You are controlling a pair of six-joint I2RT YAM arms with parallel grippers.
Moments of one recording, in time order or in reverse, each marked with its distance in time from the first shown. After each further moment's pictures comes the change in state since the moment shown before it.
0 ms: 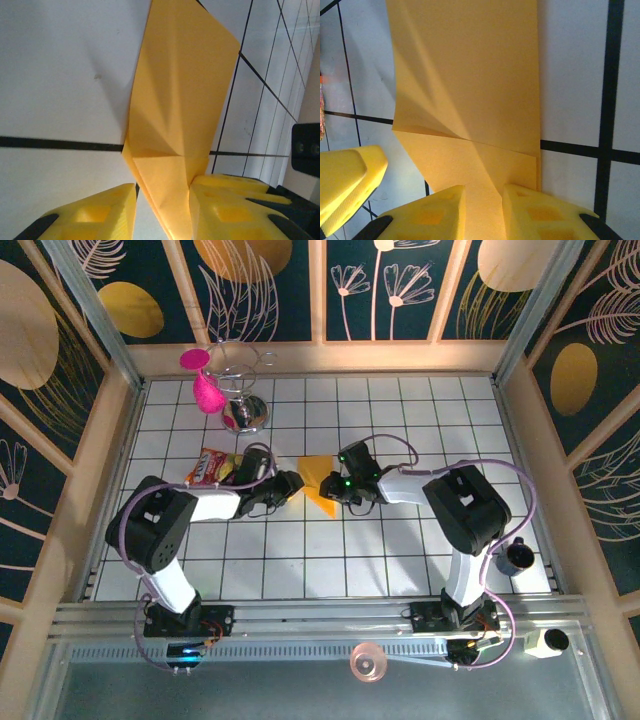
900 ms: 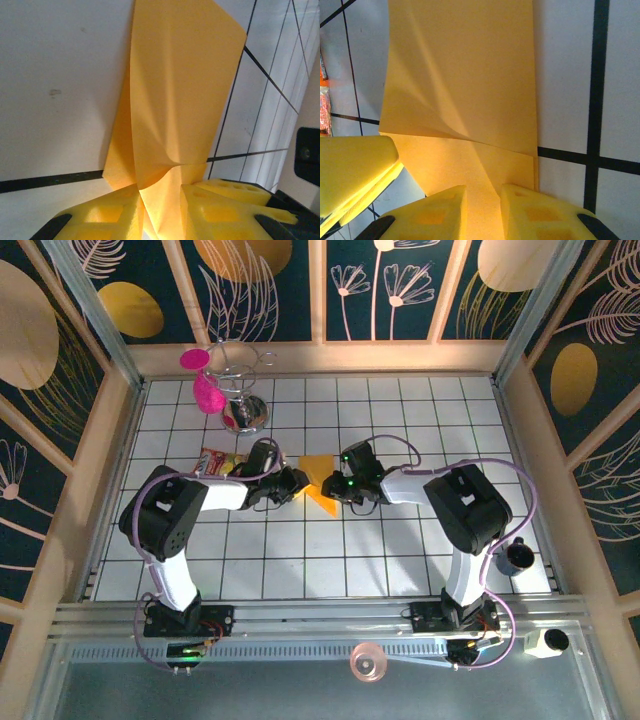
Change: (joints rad) left arm 0.000 0.093 0.096 -0.031 0.076 0.008; right arm -0.022 0.000 -0.025 0.044 -0.027 0.000
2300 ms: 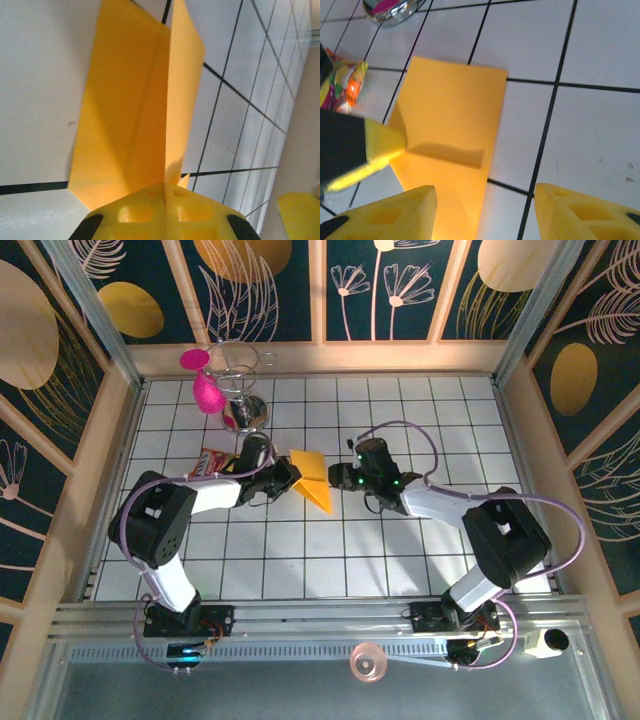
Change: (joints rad) left arm 0.029 -0.073 0.002 -0.041 -0.068 -0.025; right arm 0.032 -0.281 -0.119 0.067 0.290 -0.371
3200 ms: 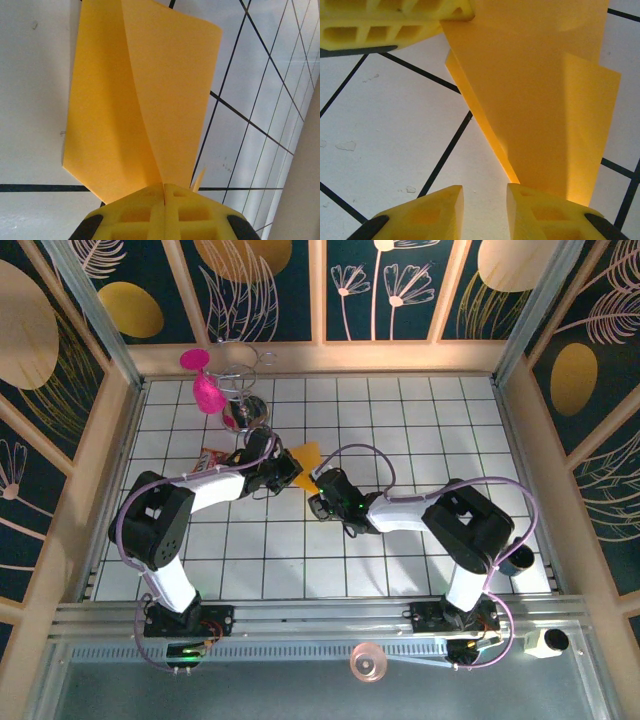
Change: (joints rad) left arm -0.024 -0.004 0.112 -0.167 -0.092 -0.035; right arm 0.241 0.190 0.024 0.053 0.193 -0.136
